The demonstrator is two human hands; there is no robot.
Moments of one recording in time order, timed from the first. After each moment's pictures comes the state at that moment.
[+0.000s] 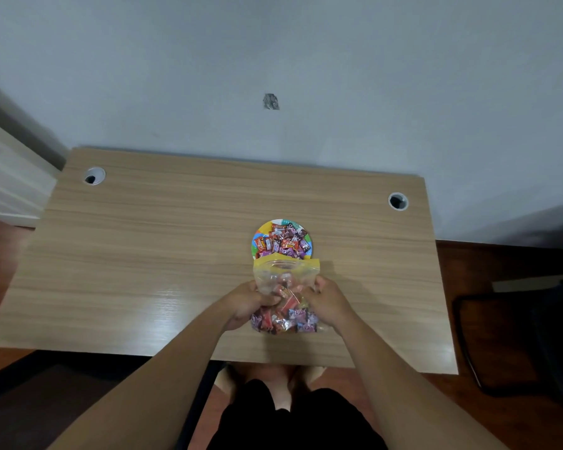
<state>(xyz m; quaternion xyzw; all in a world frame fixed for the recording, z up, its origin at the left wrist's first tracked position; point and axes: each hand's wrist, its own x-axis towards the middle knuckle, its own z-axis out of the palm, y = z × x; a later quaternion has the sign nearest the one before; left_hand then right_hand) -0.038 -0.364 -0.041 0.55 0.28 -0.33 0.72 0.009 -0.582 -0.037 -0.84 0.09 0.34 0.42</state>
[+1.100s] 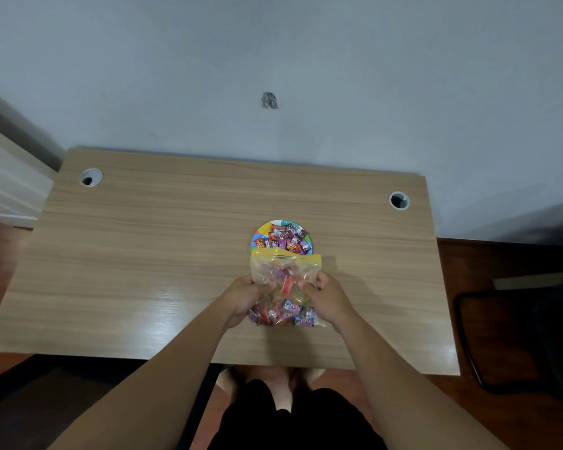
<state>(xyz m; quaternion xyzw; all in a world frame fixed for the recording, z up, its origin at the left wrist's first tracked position) -0.025 -0.361 -0.042 0.56 0.34 -0.28 0.71 0.017 -0.578 -0.040 -0.80 0.11 0.34 0.49</state>
